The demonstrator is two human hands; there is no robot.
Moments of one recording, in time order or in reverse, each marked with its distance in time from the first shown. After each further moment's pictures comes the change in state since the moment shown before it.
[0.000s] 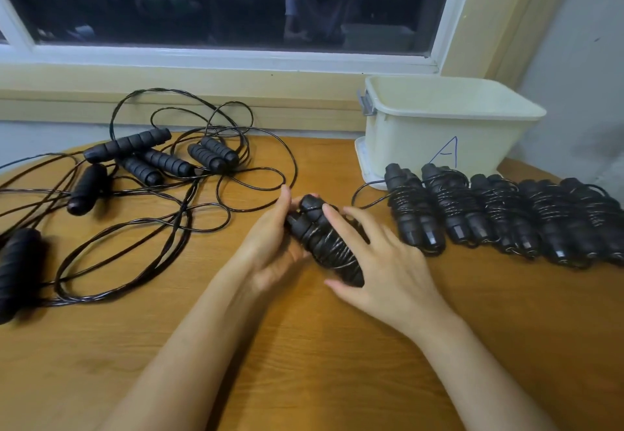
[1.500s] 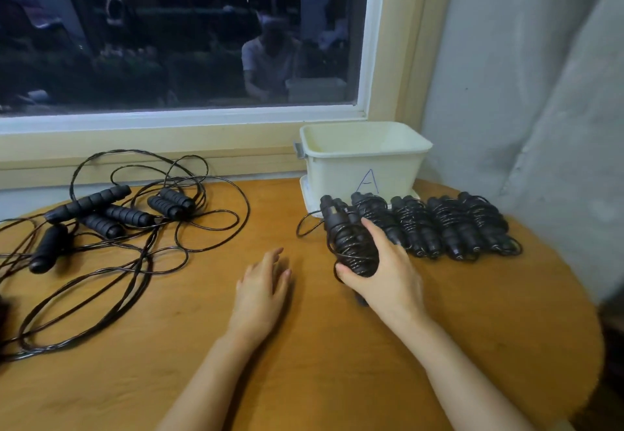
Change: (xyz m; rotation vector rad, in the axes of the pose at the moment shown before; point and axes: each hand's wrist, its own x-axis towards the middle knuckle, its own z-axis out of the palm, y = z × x) left_hand -0.002 -0.072 0.007 1.420 0.245 0.569; right_hand -0.047 0.037 -0.057 0.337 0.096 0.658
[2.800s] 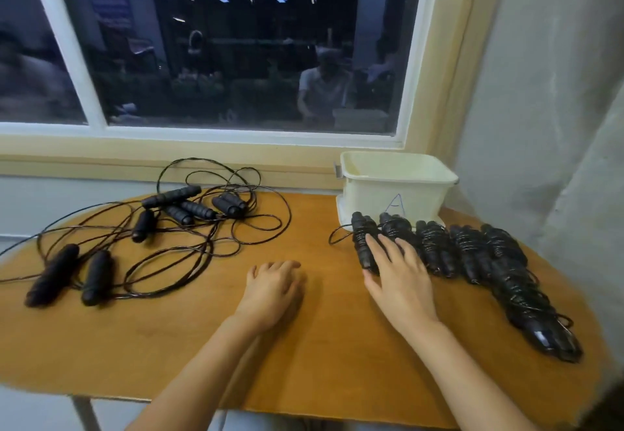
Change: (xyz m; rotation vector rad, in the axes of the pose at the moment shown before) left_hand -0.041 0.023 -0.065 0.314 -0.162 -0.058; right_hand -0.013 -0.005 -0.009 -0.430 0.134 -0.418
